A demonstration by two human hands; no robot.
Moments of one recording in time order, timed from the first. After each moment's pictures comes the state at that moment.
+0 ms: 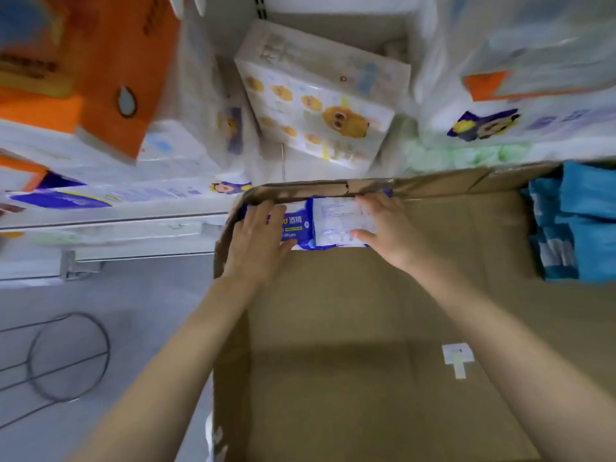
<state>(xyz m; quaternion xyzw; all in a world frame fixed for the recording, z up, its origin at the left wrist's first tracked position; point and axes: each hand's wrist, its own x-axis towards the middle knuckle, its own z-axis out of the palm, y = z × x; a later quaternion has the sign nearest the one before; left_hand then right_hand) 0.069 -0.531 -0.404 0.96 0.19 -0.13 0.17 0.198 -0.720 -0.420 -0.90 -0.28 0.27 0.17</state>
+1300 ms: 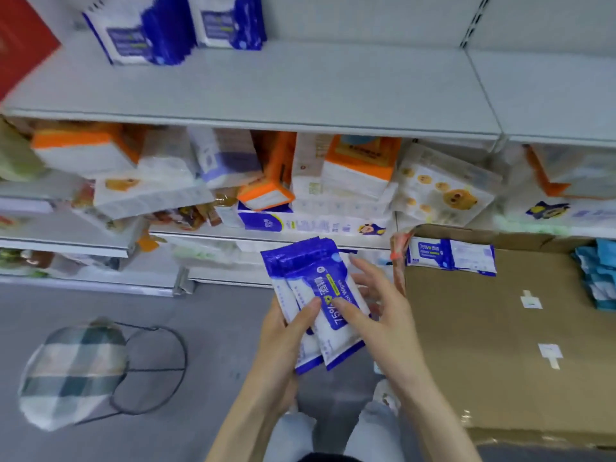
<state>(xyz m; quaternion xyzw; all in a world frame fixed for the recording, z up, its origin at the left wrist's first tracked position) -0.299 -0.391 -0.136 0.41 0.36 0.11 0.83 -0.212 -0.490 -0.148 -0.75 -0.14 0.25 0.59</state>
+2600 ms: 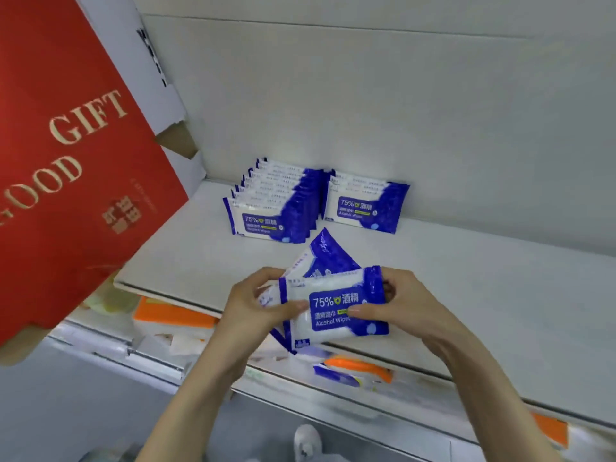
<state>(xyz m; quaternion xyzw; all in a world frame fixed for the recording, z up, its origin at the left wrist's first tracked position) -0.153 0.005 -0.066 0.63 0.39 0.19 0.64 0.021 -0.124 -0.074 -0.71 -0.30 0.42 0.47</state>
